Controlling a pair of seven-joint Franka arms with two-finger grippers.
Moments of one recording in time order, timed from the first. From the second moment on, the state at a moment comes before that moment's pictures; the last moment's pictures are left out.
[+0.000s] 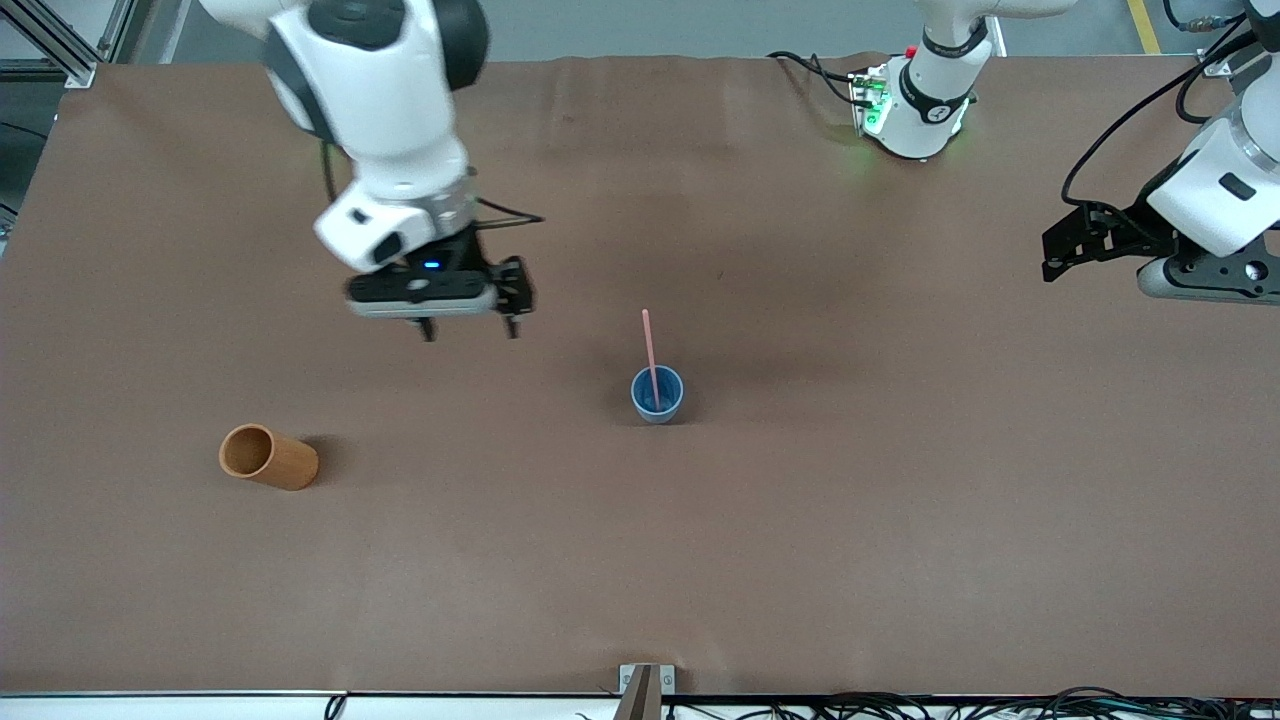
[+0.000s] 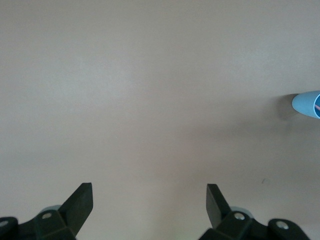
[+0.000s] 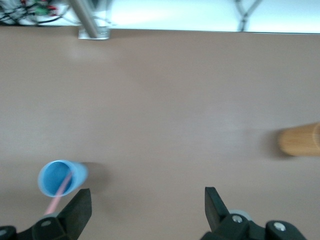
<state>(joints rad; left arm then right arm) -0.12 0.06 -0.03 -1.48 0.00 1.54 -0.04 0.11 0.16 0.44 -1.60 -0.25 1.96 0.61</state>
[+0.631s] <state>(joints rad) -0.12 0.06 -0.03 -1.47 0.00 1.54 -0.04 0.05 0.00 0.18 -1.60 -0.10 1.72 0.30</state>
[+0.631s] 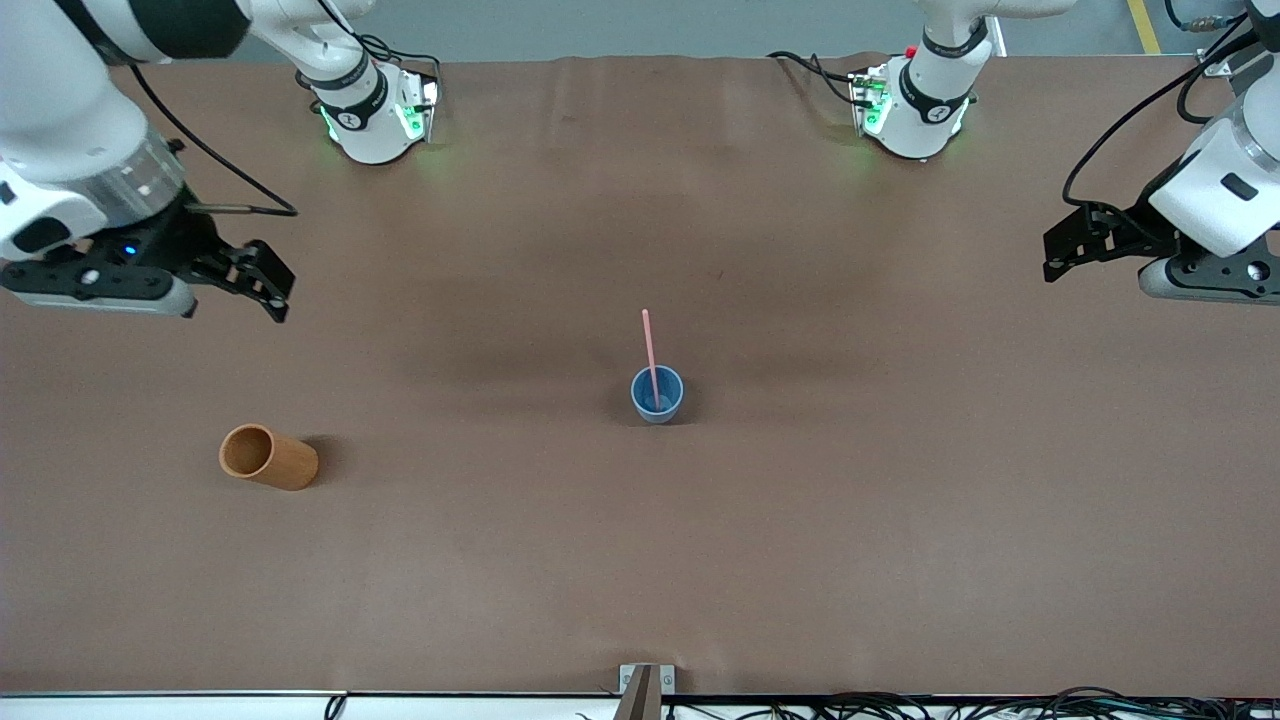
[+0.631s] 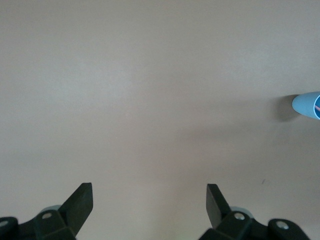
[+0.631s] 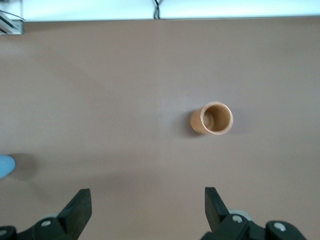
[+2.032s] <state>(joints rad) -0.12 0.06 -0.03 -1.47 0.00 1.54 -0.04 0.02 -0.06 0.02 -1.59 0.00 1.57 0.06</state>
